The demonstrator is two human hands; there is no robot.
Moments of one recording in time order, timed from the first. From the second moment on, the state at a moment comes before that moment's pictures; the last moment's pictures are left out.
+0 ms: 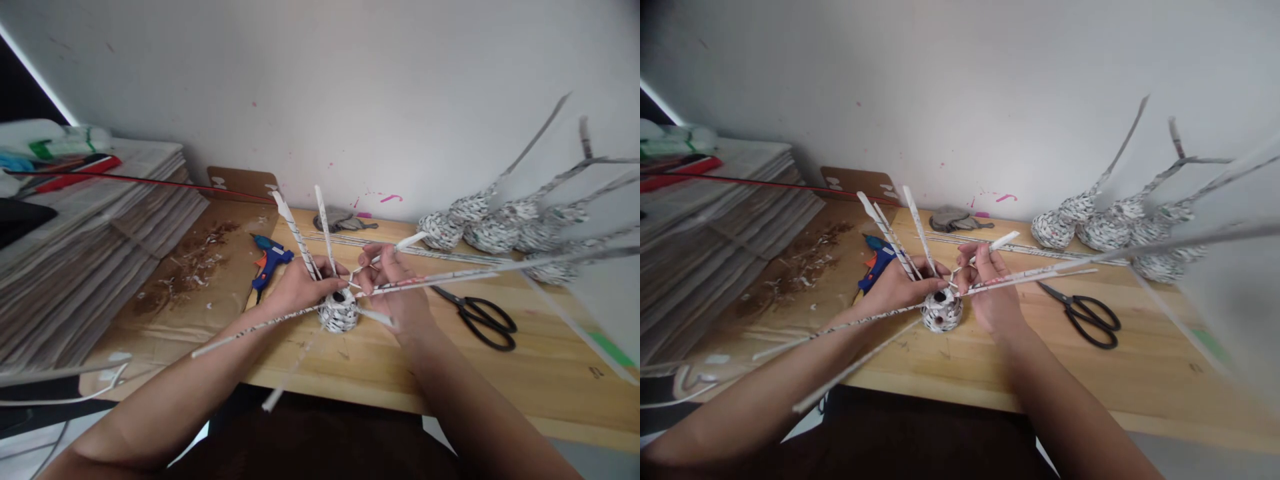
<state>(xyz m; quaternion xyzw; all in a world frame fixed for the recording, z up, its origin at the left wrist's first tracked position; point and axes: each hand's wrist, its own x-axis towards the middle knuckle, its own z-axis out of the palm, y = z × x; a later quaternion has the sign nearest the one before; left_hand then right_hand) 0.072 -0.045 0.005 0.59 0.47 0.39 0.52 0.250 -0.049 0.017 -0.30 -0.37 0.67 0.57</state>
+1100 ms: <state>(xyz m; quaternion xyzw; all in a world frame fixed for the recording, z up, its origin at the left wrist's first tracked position) 0.068 -0.034 0.019 0.64 0.42 0.25 0.59 0.252 -0.053 0.025 -0.25 -0.37 0.74 0.51</state>
